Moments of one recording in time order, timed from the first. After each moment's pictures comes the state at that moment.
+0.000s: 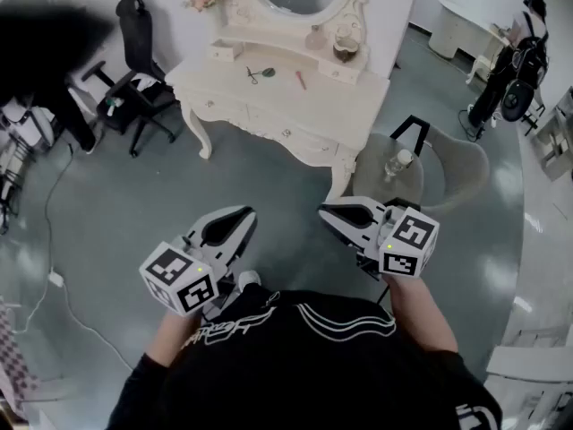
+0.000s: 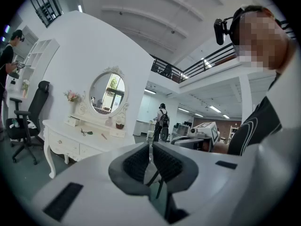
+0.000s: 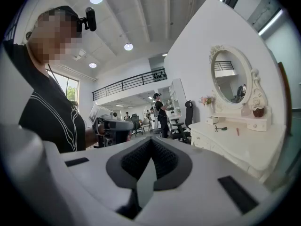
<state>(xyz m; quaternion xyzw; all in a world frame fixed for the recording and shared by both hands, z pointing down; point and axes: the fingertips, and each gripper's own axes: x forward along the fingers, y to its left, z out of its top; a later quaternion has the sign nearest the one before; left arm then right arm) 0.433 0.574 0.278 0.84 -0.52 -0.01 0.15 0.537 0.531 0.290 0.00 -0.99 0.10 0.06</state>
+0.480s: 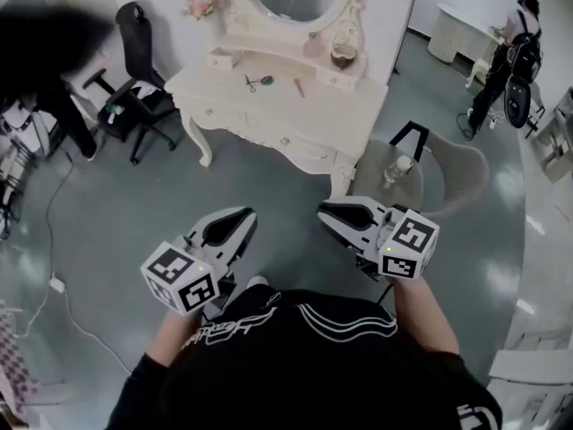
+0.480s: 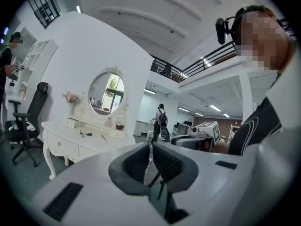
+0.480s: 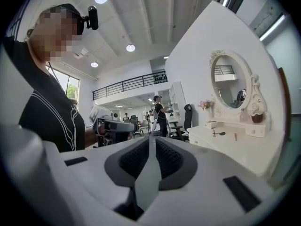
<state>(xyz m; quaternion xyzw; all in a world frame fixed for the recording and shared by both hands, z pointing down) 0.437 0.563 0.277 0.84 -0.52 -0.01 0.15 0.541 0.523 0.284 0.00 -0.99 0.09 0.05</state>
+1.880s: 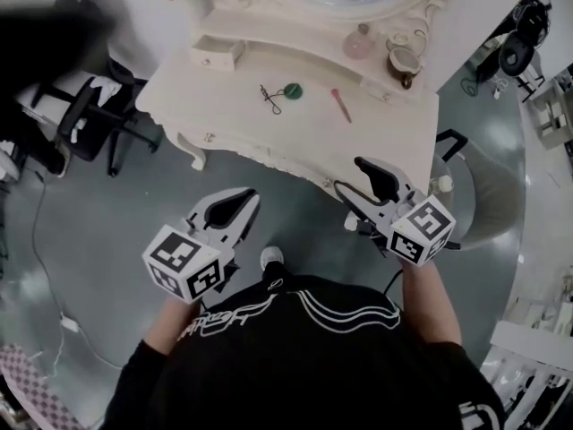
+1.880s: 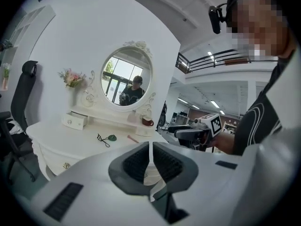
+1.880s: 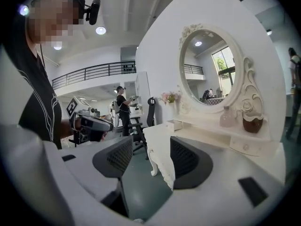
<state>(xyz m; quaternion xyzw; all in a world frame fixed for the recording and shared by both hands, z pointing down) 0.151 0.243 0.349 0.86 -0.47 0.05 0.22 0.290 0.174 0.348 0.20 -0.97 0.11 0.11</state>
